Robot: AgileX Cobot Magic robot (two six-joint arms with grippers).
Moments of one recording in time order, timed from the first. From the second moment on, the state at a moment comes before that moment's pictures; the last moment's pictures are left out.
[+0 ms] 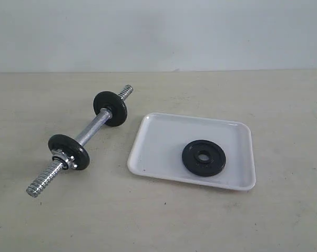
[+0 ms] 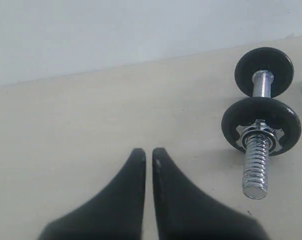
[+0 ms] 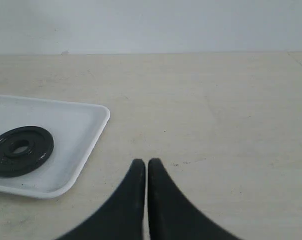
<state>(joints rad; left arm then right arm) 0.04 0.00 0.00 0.00 0.32 0.14 0.03 0.01 0.00 -0.02 0.33 0.05</state>
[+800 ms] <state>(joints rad) 0.04 0.00 0.00 0.12 0.32 0.26 0.03 0.01 0.00 -0.02 0.33 0.05</state>
